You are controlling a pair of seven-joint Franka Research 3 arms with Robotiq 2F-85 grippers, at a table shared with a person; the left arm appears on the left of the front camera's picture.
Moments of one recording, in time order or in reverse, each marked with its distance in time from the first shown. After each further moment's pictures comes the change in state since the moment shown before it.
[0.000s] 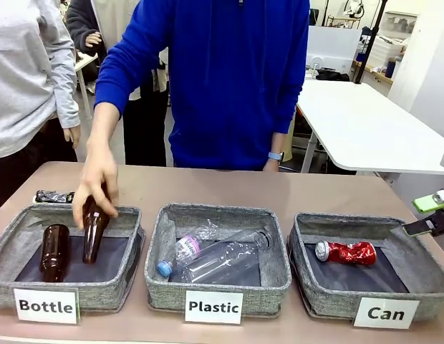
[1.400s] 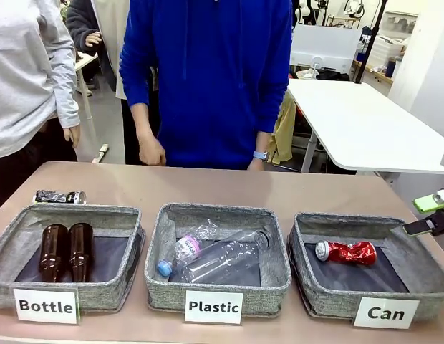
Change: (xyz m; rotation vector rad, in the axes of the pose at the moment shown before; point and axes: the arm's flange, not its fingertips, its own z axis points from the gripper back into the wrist) left arm -0.014 -0.026 0.063 0.184 -0.152 -0.122; right arm 0.000 0.000 0.000 -0.001 0.001 0.002
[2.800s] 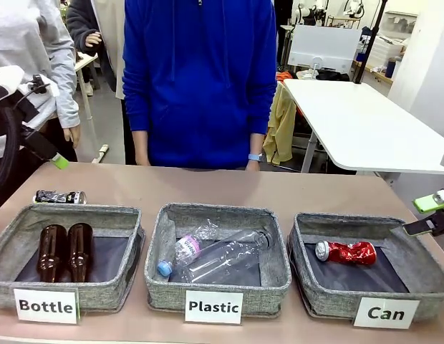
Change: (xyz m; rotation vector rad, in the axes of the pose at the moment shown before) left arm 0.195 -0.050 -0.202 0.636 0.242 -0.487; right arm 0.000 0.000 0.000 -0.001 -0.001 0.000
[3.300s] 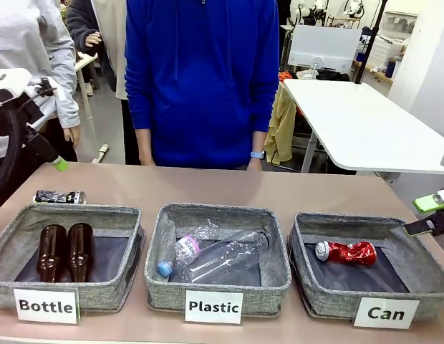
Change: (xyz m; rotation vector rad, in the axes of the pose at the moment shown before) left arm 0.012 0.001 -0.009 0.019 0.061 -0.122; right arm 0.000 0.000 0.000 0.000 0.000 0.000
